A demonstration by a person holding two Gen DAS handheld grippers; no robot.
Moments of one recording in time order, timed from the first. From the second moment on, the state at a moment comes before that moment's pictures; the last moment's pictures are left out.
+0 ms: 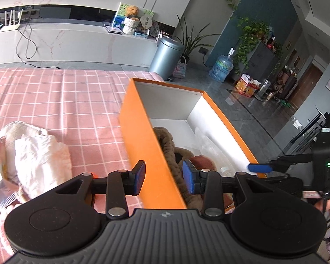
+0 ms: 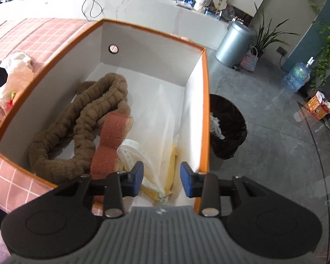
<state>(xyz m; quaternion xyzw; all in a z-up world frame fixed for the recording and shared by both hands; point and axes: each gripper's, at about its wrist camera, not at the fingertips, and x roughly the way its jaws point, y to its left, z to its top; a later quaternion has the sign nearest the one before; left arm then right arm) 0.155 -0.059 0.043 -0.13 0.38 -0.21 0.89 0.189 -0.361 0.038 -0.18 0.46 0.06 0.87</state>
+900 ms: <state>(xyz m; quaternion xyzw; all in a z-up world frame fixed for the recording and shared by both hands) 0.081 0.034 0.011 -0.06 0.30 -0.13 0.94 0.098 -0.210 0.060 -0.03 0.27 0.14 0.95</state>
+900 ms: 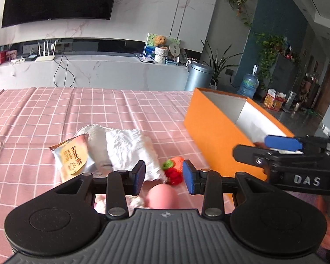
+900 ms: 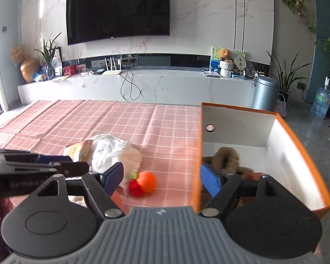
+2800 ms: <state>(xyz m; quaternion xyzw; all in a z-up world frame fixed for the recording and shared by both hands) 0.125 0.033 -0.028 0.03 0.30 -0.20 0.93 0.148 -0.162 -0.008 -0.01 0.30 0.15 0.94</state>
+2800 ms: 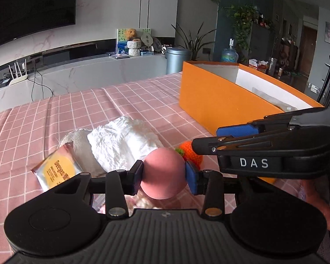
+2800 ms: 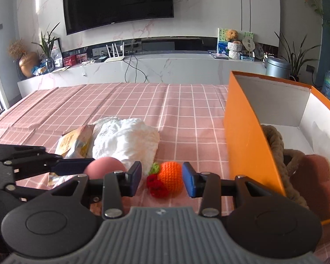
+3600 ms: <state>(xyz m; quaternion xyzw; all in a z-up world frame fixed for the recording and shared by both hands) 0.134 0.054 -0.041 -0.05 0.32 -0.20 0.93 0.198 -0.154 -0.050 0.03 0.38 0.14 0.91</state>
